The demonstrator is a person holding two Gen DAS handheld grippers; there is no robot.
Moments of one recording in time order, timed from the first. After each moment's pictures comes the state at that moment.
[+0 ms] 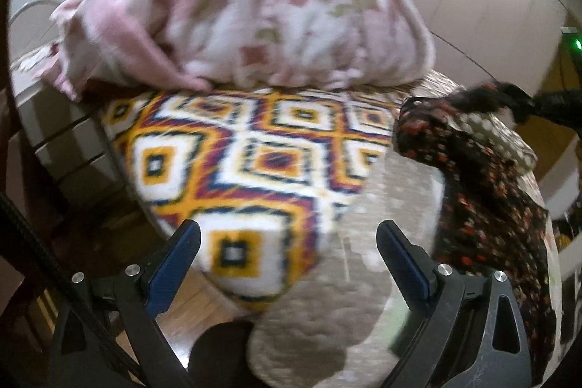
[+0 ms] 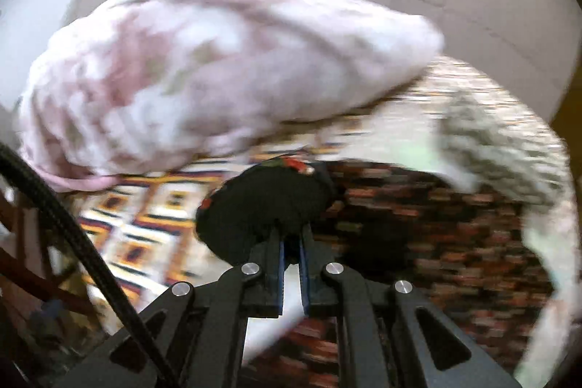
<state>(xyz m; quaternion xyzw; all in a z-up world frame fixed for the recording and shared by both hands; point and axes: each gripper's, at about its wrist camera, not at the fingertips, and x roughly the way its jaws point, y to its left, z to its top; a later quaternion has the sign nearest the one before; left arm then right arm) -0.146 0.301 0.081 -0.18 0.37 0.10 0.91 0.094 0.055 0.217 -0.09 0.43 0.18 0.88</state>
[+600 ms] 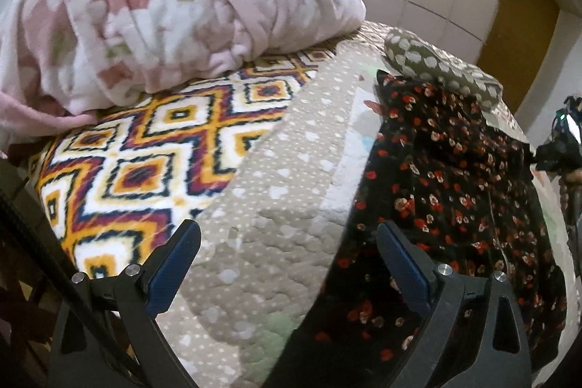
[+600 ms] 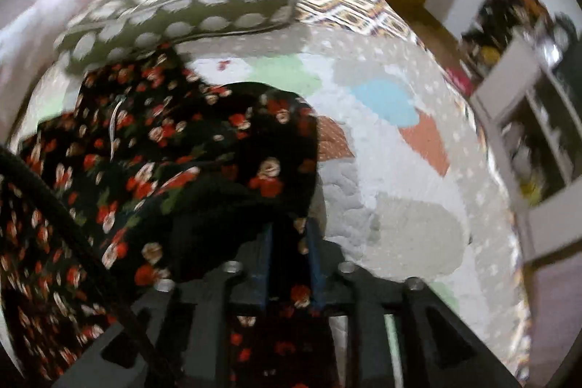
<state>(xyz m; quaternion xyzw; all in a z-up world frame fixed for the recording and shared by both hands) -0.077 0.180 0.079 -0.08 0.41 0.01 0.91 0.133 -0.355 0.084 0.08 0.53 -0.19 0.82</state>
